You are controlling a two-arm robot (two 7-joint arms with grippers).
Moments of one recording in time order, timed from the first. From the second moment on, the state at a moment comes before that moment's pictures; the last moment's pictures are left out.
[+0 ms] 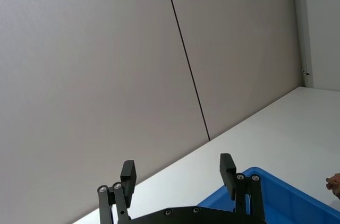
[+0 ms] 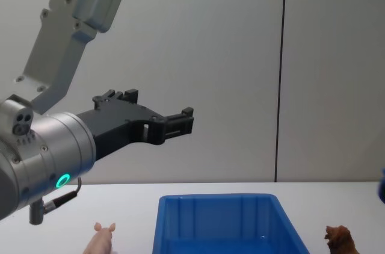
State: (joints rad) left arm -0.24 0.38 0.45 -1.63 -0.20 0.01 -0.01; right arm -0.05 0.35 -0.16 -1.72 0.35 0.25 0.08
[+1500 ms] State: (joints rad) left arm -0.24 0.38 0.45 -1.63 -0.20 0.01 -0.01; right arm 0.18 0.18 -0.31 -1.57 0.18 0.39 0.41
